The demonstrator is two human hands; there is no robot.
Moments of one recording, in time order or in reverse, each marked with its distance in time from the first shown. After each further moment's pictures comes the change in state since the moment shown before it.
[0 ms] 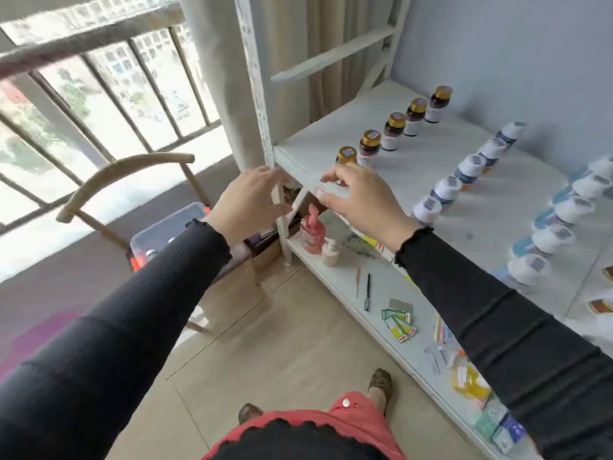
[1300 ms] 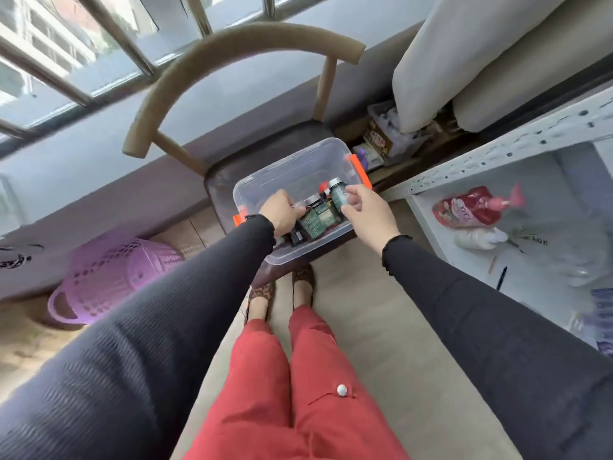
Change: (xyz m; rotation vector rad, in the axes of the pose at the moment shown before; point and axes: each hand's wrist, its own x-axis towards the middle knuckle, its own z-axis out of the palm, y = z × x) left_hand 0.018 -0.502 0.195 -0.560 -0.506 -0.831; right_hand 0.217 -0.086 0.494 0.156 -0.529 0.576
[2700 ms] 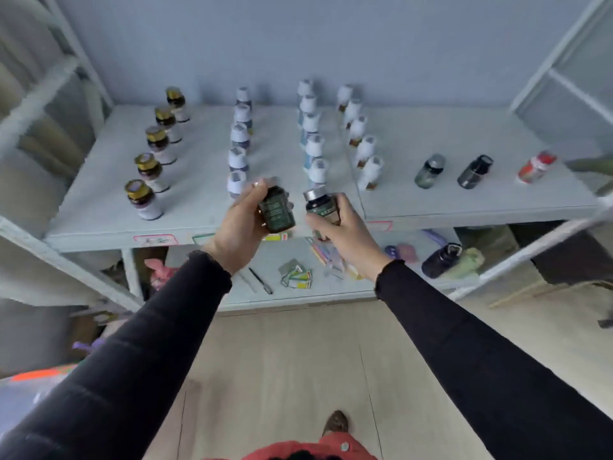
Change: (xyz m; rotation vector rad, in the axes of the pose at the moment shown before) left_hand -0.440 0.381 0.359 -0.513 -0.937 0.753; right_hand -0.549 0.316 -0.263 0.919 1.022 0.064
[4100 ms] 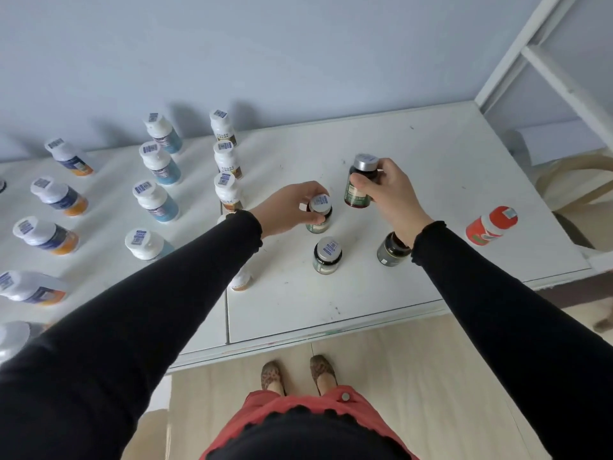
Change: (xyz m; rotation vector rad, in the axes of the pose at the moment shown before) left_hand 0.382 -0.101 0.290 1.142 -0.456 0.010; right_hand 0.274 0.087 -0.404 0.040 0.303 0.133
